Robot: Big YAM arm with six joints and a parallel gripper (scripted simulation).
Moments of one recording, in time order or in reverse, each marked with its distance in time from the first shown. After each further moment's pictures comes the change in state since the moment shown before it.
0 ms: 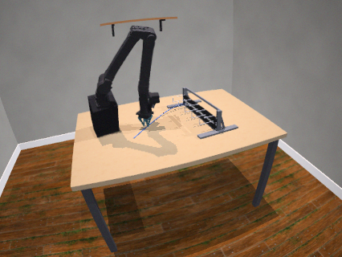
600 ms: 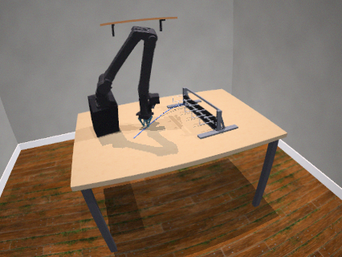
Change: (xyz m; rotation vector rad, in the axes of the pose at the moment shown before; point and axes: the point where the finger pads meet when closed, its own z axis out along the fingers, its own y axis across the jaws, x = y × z) arm 0.000 0.000 0.005 0.000 0.000 0.000
